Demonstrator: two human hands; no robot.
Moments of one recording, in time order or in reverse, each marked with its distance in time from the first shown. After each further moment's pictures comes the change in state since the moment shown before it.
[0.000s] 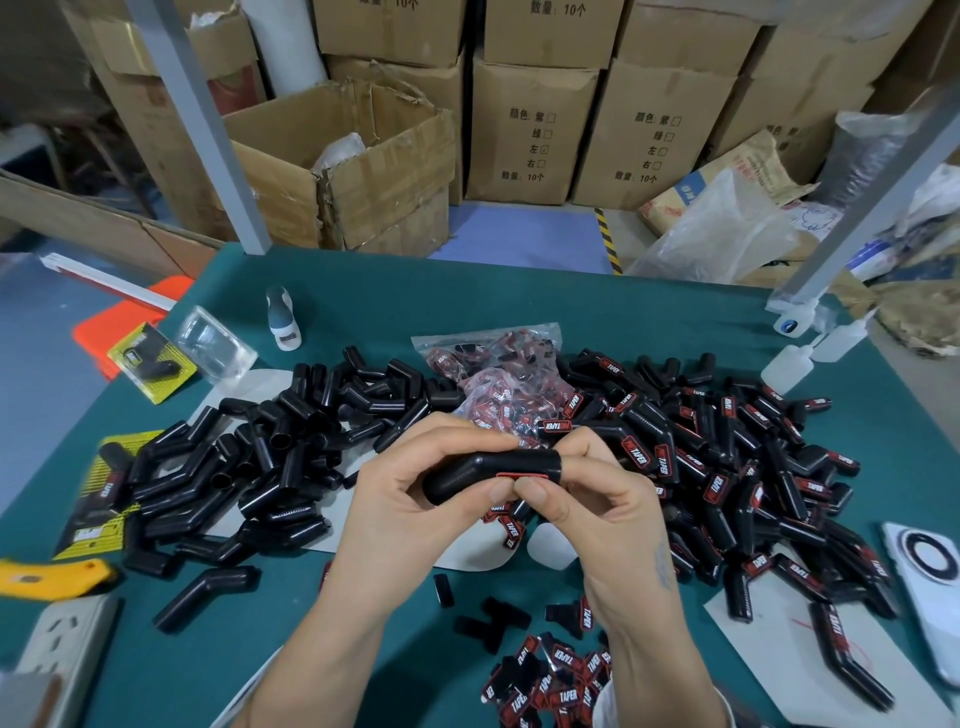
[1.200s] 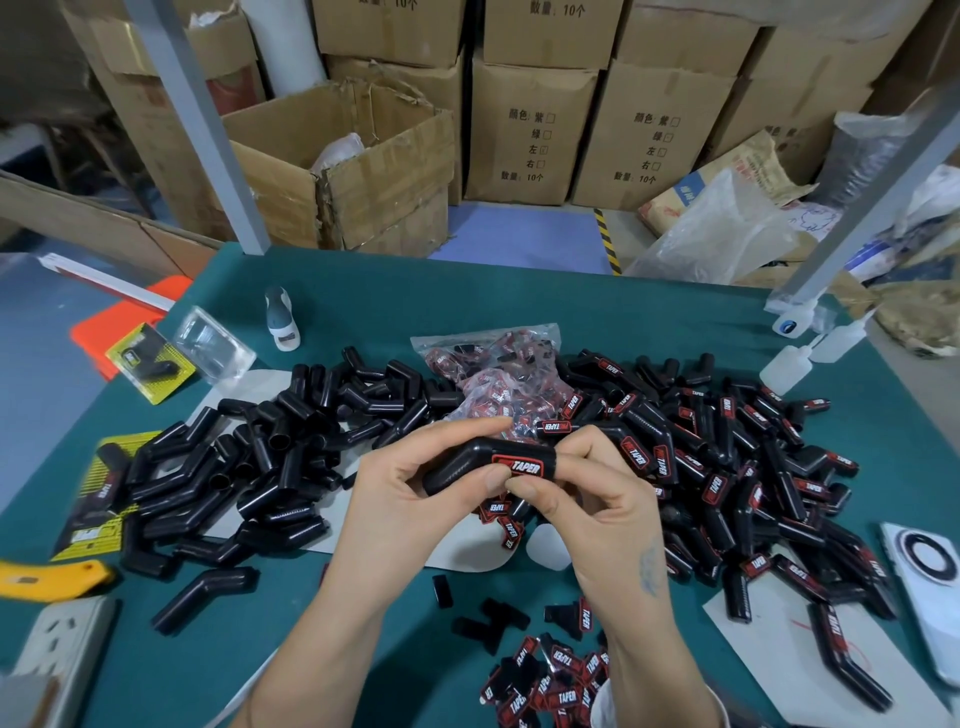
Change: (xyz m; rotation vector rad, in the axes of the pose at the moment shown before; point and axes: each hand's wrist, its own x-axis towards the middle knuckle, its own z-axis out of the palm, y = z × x) left_hand 0.002 0.003 0.001 -0.062 0.066 -0.194; right_hand 0.000 0.001 0.003 -0.137 0.070 -0.075
